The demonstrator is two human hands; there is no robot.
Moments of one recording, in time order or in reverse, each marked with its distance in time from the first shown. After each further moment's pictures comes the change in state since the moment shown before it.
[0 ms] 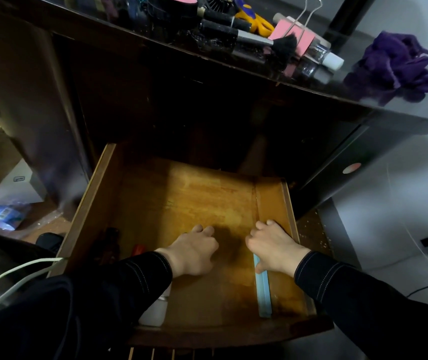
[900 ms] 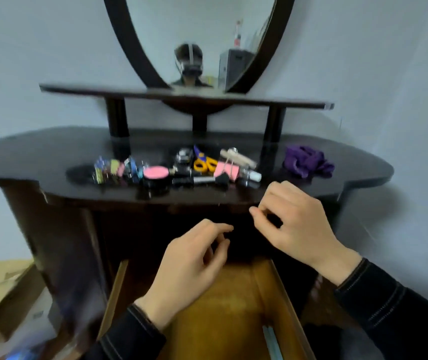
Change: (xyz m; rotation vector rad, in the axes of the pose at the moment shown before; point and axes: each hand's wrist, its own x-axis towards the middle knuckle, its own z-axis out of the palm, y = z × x) left_hand -0.111 0.043 -0.164 -0.207 1.167 0.444; right_hand -0.147 0.074 -0.158 0.433 1.569 0.266
